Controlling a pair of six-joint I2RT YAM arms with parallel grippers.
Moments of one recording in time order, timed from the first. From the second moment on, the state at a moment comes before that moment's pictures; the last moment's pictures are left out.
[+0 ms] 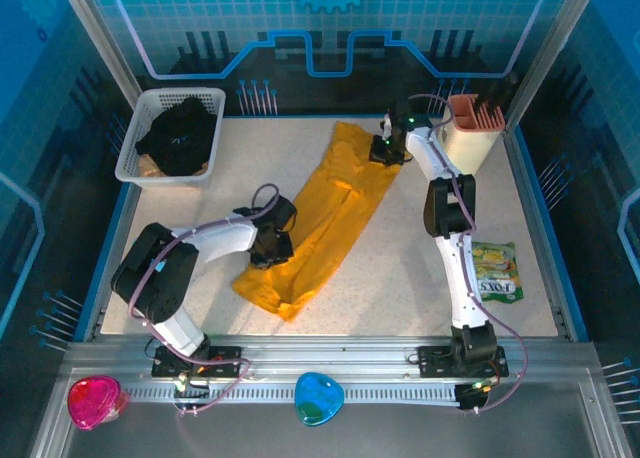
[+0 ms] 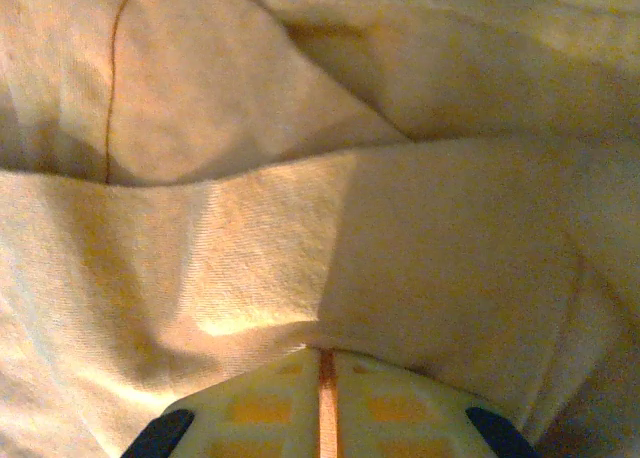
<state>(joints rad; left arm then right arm) -0.54 1.66 0.90 -0.60 0.04 -0.86 0.17 2.73 2.57 -0.98 -0.32 0.38</state>
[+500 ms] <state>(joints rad) -0.73 1.54 1.11 -0.72 0.01 -0.99 0.18 2.41 2.23 -0.89 -0.44 0.46</state>
